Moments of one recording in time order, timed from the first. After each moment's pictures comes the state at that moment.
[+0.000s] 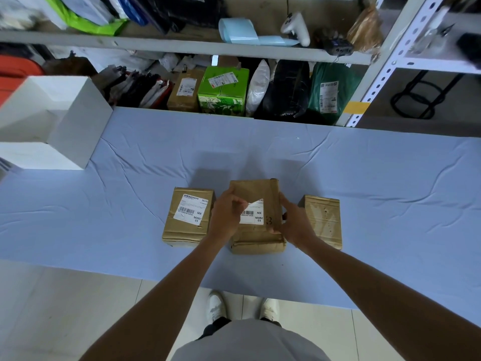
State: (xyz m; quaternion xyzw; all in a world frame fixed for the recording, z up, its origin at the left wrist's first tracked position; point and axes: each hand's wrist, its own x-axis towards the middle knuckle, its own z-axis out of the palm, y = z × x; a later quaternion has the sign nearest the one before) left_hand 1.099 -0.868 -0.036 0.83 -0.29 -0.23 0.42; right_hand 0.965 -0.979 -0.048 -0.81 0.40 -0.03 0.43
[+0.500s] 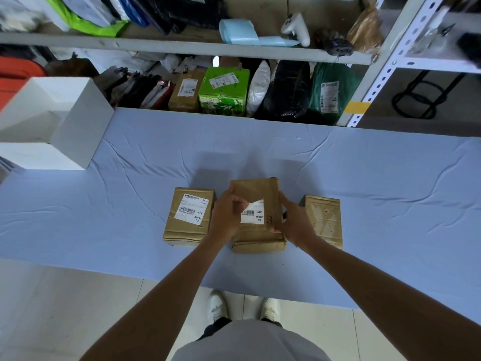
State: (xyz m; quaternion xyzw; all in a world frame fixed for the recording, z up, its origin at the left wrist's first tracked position) left_hand 1.098 -0.867 -0.037 0.82 -0.28 -0.24 0.44; right_hand 0.966 -0.979 -0.046 -0.81 0.40 -0.03 0.42
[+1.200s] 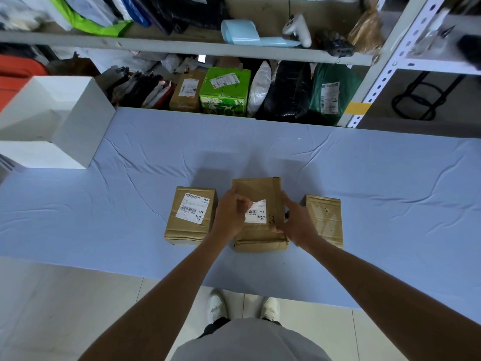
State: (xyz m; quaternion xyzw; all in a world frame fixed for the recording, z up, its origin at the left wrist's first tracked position) left_hand 1.099 -0.872 -0.040 0.82 -0.30 -0.24 0.43; right_hand 0.962 -0.980 -0.047 -0.81 0.41 -0.02 0.41
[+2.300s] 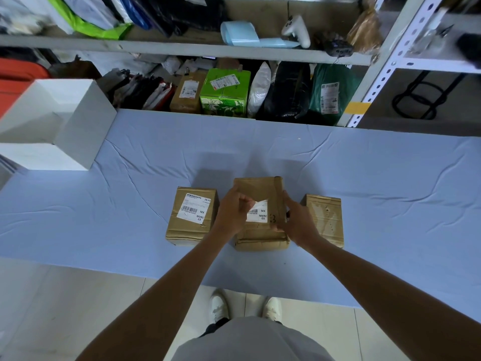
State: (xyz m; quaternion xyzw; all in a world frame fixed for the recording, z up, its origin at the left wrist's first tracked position) left_hand 1.097 -0.872 -0.030 0.81 -0.32 -0.24 0.42; right_hand 0.959 -0.975 -0.044 -0.81 0.40 -0.04 0.42
